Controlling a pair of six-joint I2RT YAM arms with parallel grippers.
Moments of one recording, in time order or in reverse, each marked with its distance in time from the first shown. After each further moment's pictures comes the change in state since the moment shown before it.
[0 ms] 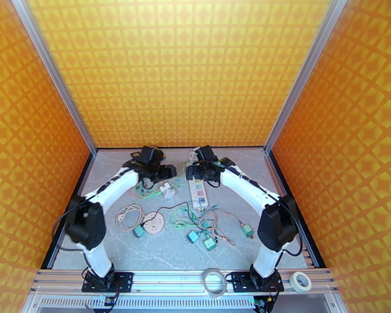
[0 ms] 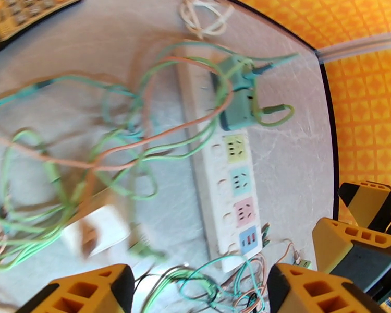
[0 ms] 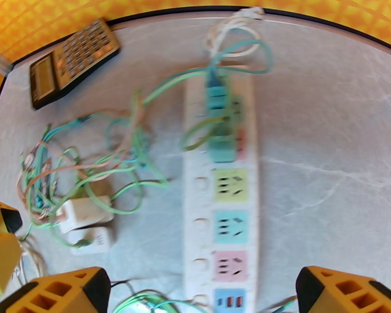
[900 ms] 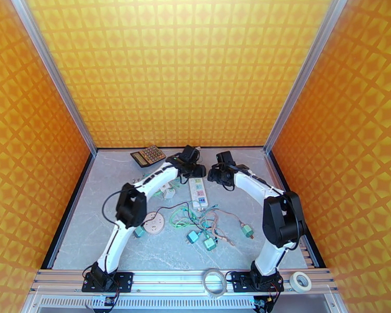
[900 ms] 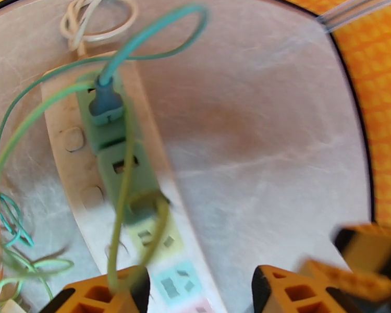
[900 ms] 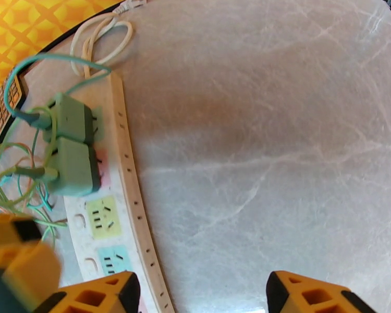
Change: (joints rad) left arm -0.214 0.566 0.687 -0.174 -0.274 0.023; right arm -0.201 -0.022 -0.246 0.186 -0.052 0.066
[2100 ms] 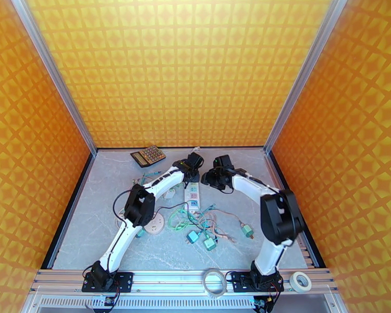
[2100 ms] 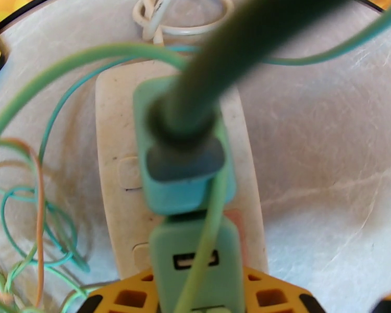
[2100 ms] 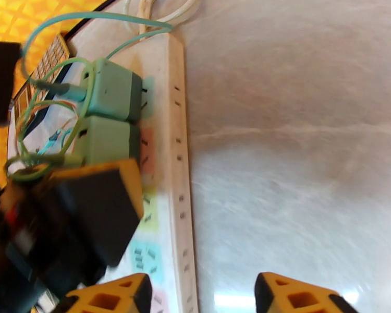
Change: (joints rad) left arm -0.023 0.061 -0.002 -0.041 -0.260 0.082; right arm 0.000 0.117 -0.012 0.142 -0.340 0.057
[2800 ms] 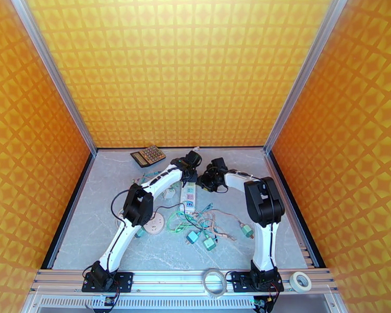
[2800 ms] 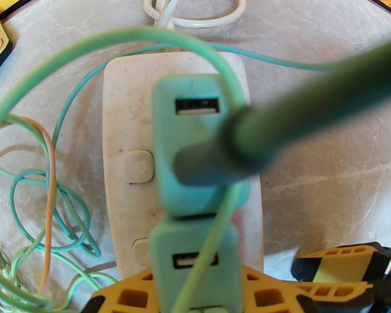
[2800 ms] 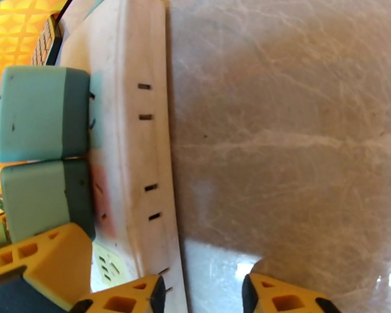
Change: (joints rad) left arm 0.015 0.000 0.055 -0.097 0.032 -0.009; right arm -0.019 0.213 0.078 0.087 -0.216 0.097
